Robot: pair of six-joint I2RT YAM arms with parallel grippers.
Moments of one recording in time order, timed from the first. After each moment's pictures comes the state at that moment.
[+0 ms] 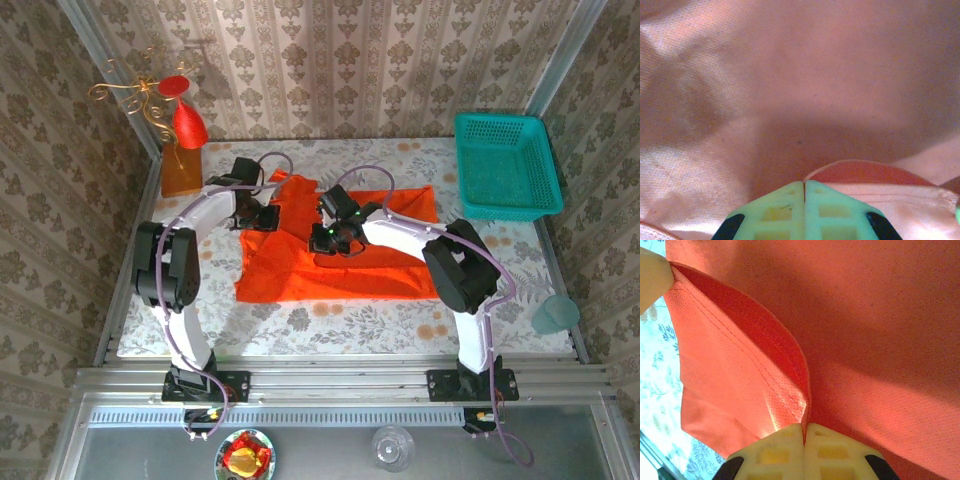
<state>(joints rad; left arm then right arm) -0.30 1.88 1.40 -0.75 0.29 -0.03 0.65 2.01 1.44 -0.44 -0.32 0.70</state>
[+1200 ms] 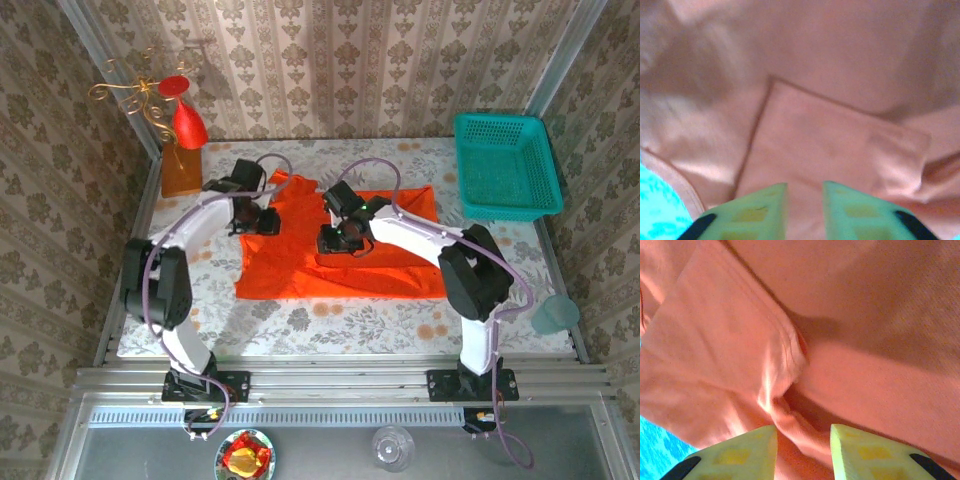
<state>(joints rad) -0.37 1.70 1.30 -0.80 0.20 -0.14 0.65 1.91 1.45 -0.66 -0.17 0.53</state>
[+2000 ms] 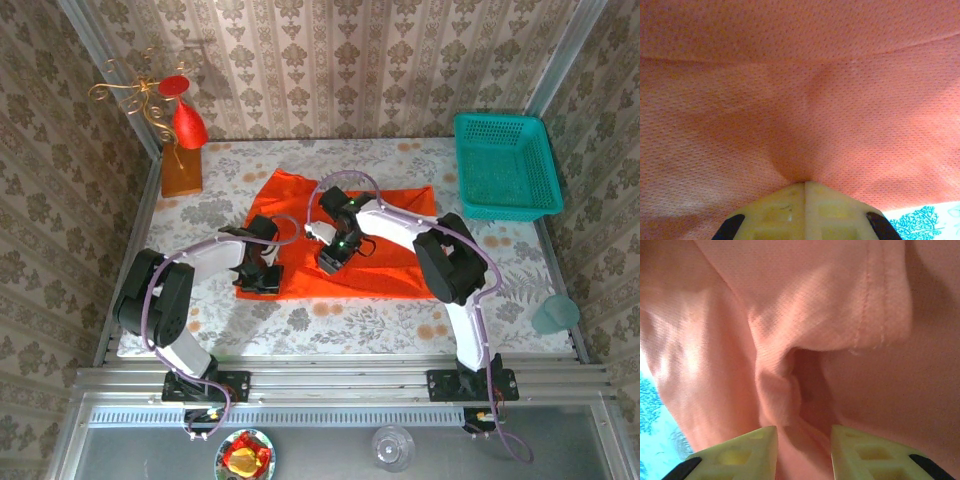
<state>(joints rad) -0.49 1.63 0.90 -0.75 0.21 -0.35 0.62 2.12 1.59 -0.86 -0.33 -0.27</state>
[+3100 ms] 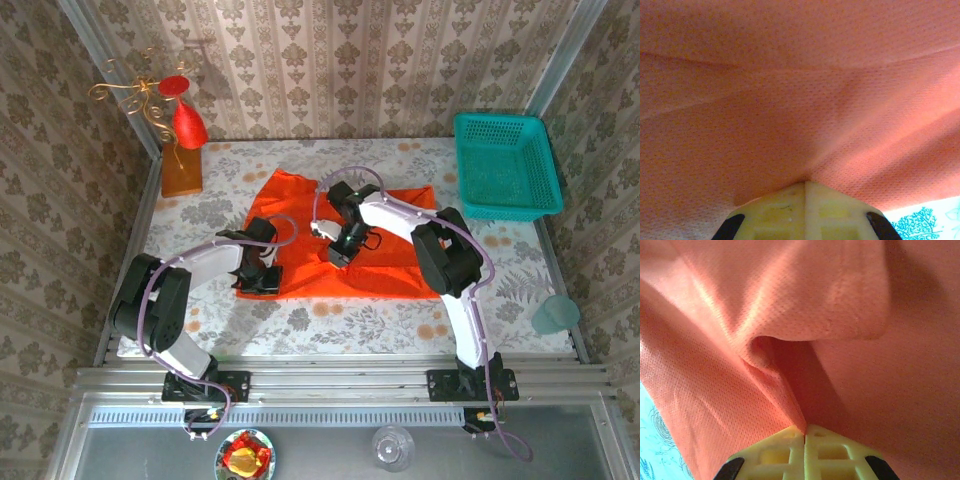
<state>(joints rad) -0.49 1.60 0.86 -0.71 0.21 -0.37 0.56 2.19 1.67 -0.97 -0.38 -0.38</state>
